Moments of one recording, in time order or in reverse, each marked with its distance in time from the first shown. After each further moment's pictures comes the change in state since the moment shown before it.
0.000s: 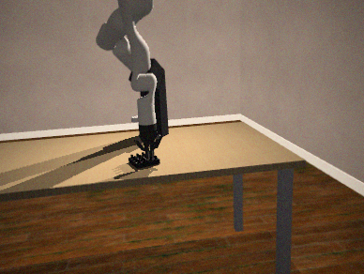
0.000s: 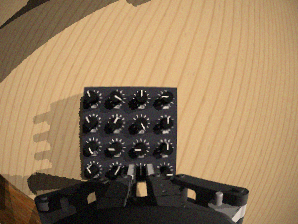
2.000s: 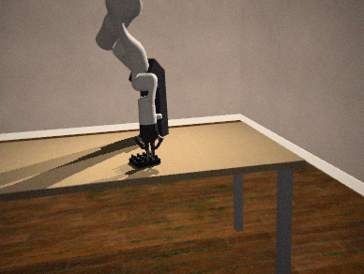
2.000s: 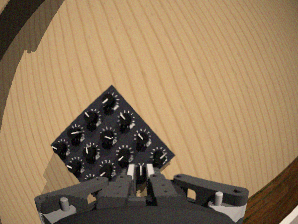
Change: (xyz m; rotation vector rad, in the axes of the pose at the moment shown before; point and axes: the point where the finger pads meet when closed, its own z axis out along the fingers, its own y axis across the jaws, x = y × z) arm -0.001 0.003 -0.001 0.000 0.000 0.730
